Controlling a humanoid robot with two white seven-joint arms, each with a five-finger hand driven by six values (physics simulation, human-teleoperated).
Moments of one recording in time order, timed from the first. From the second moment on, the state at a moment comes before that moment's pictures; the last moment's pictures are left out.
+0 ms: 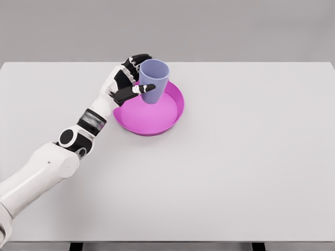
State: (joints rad) left arm -0.70 0.38 -1.06 -1.03 1.20 -0.61 -0.22; right arm -0.02 0.00 -0.08 0.17 0.08 -0.20 0.25
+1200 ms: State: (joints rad) left arm -0.75 0.96 -0.95 -1.36 0.53 -0.61 -0.32; right arm -0.02 0.00 -0.08 0.17 0.08 -0.20 0.25
